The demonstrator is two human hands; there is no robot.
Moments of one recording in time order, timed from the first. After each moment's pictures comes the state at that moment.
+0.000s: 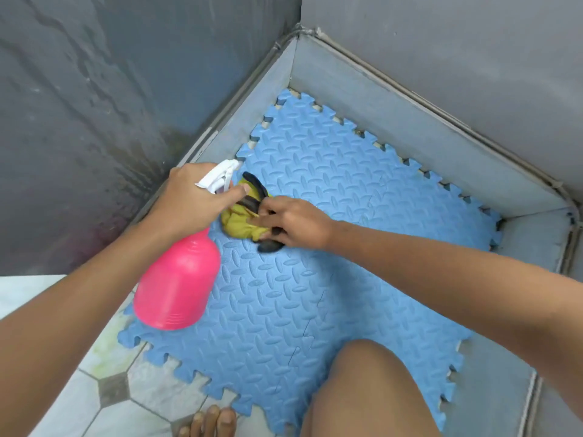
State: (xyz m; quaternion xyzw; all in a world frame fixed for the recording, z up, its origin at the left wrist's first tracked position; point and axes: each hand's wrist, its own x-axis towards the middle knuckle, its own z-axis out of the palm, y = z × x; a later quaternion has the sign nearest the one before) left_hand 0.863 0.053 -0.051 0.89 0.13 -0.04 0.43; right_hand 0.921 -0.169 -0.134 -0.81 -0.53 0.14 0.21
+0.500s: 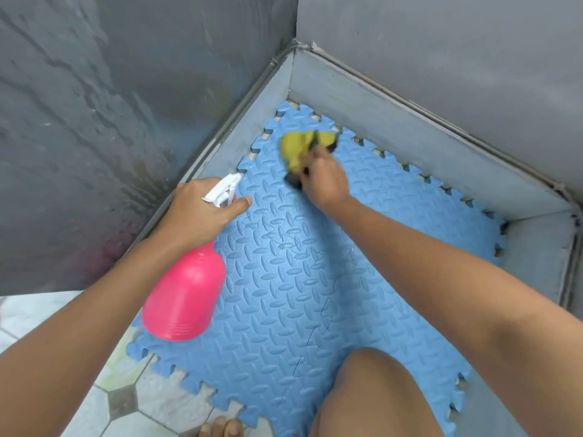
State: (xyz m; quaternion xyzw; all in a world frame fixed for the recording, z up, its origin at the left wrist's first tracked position) left_hand 0.869 0.054 -0.062 0.90 0.11 -0.03 0.42; right_hand 0.990 -0.169 -0.127 -0.97 -0.16 0.06 0.17
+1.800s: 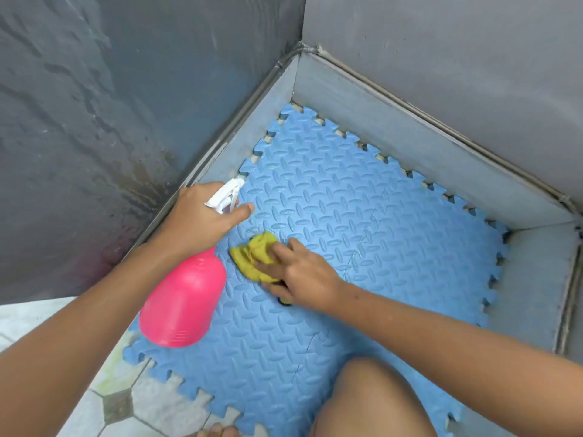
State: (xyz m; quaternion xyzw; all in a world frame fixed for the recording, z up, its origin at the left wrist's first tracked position) left_hand 0.866 0.050 -0.059 0.90 0.09 -0.02 0.42; right_hand 0.846 -0.181 -0.128 -0.87 -0.45 0.13 0.16
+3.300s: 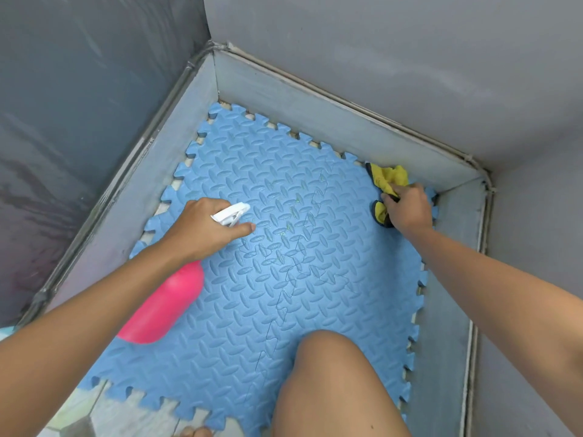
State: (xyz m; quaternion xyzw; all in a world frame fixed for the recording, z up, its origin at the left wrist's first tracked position) left_hand 0.882 -0.035 -0.063 0.90 0.05 -0.18 0.40; right_hand 0.949 -0.452 -0.122 -0.97 0.19 0.07 0.13
